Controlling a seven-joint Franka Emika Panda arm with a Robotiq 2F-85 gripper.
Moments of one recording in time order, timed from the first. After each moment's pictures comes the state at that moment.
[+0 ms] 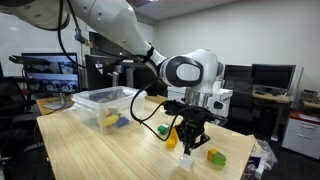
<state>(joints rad) -0.56 0.75 -0.15 -1.45 0.01 2.06 -0.54</state>
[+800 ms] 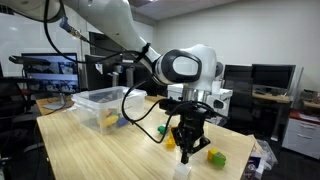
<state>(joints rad) -0.56 0.67 -0.19 -1.56 -0.07 2.05 -0.54</state>
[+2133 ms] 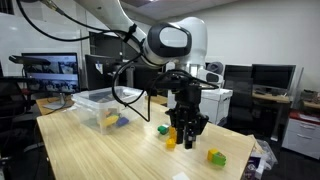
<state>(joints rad) -0.47 0.47 -0.28 -1.72 -0.12 2.10 -0.29</state>
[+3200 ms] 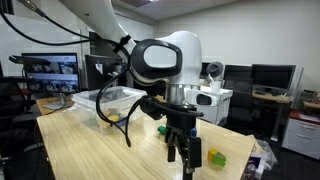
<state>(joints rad) -0.47 0.46 -0.36 -1.90 -0.12 2.28 -0.07</state>
